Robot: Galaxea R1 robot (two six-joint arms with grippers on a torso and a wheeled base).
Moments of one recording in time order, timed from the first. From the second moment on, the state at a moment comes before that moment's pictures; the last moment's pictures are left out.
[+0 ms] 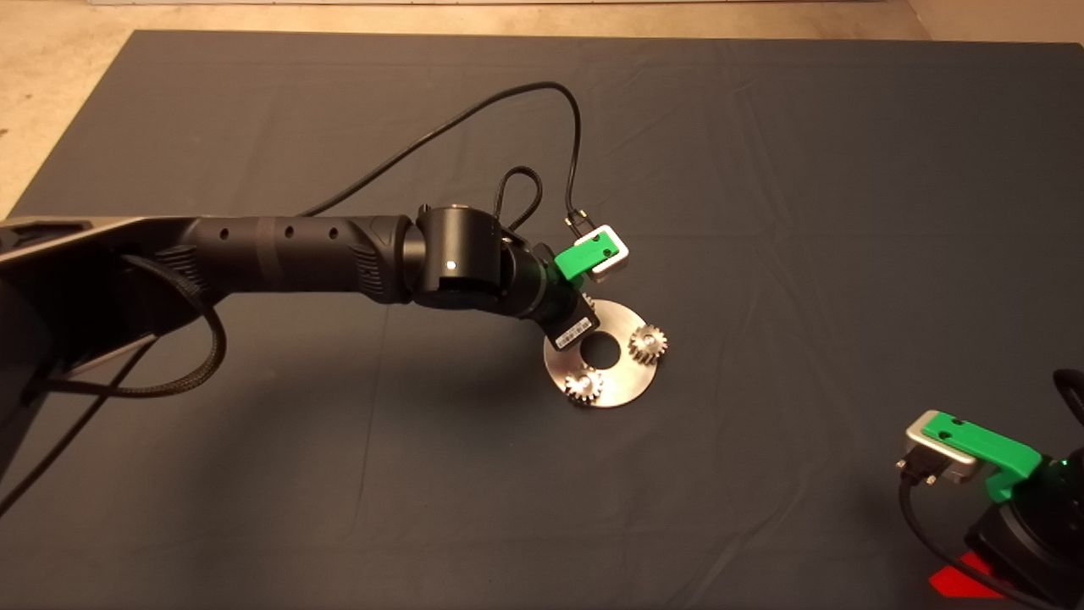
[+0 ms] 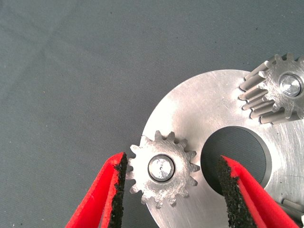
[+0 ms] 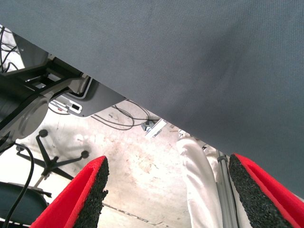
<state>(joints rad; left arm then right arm) -0.24 2.72 -1.13 0.82 1.03 -0.60 0.28 1.89 -0.38 -0.12 -1.53 1.01</state>
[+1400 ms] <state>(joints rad) -0.32 2.46 -0.76 0.38 1.53 -0.76 0.18 2.22 -0.37 -0.16 -1.53 1.16</state>
